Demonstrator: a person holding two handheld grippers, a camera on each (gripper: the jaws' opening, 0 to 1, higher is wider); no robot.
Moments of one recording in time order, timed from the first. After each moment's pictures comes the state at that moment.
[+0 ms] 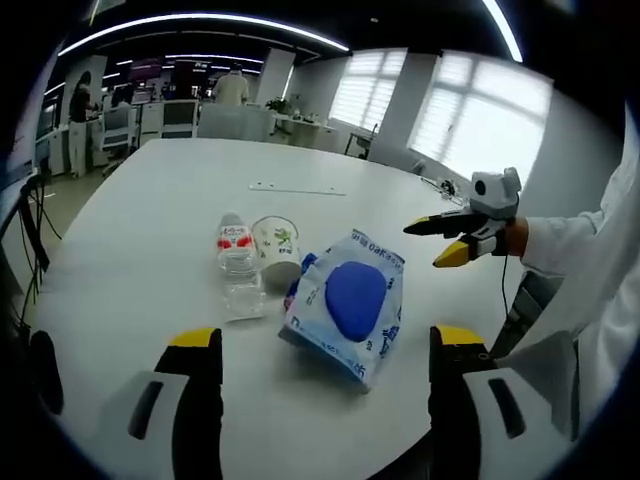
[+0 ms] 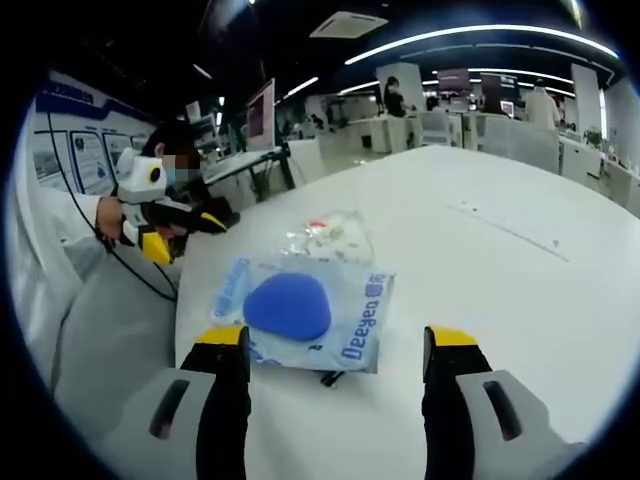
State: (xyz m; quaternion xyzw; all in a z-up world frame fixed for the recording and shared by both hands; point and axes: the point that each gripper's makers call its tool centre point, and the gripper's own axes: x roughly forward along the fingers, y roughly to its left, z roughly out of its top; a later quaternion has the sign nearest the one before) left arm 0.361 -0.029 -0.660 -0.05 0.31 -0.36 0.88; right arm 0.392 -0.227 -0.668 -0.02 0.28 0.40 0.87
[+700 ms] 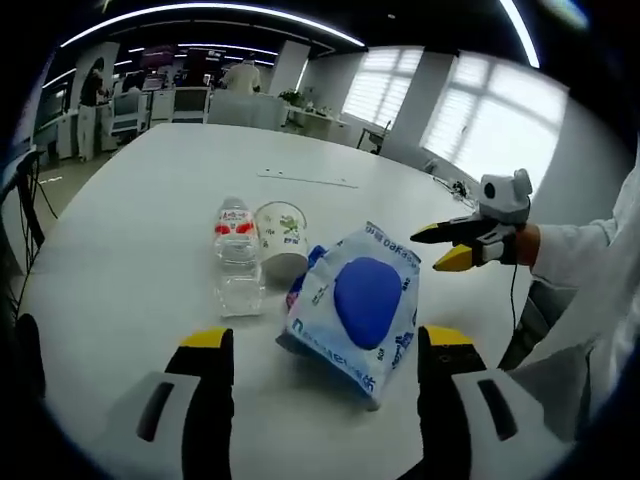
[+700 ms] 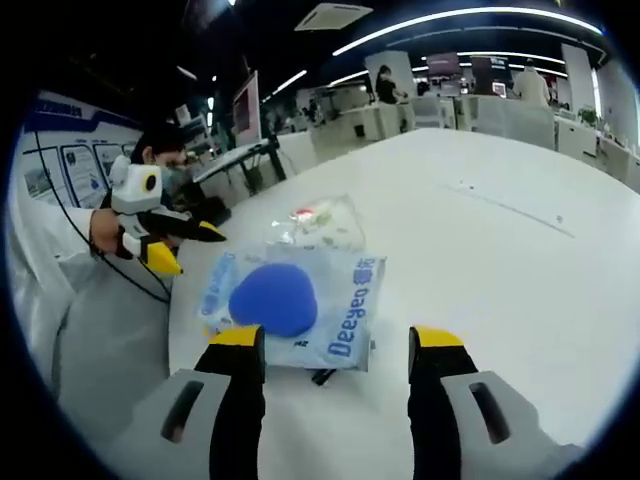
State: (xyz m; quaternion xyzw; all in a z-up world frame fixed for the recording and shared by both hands) left arm 0.376 -0.043 -0.685 -0.06 0.33 -0.33 0.88; right arm 0.400 -0.229 -0.691 0.00 0.32 0.39 0.87
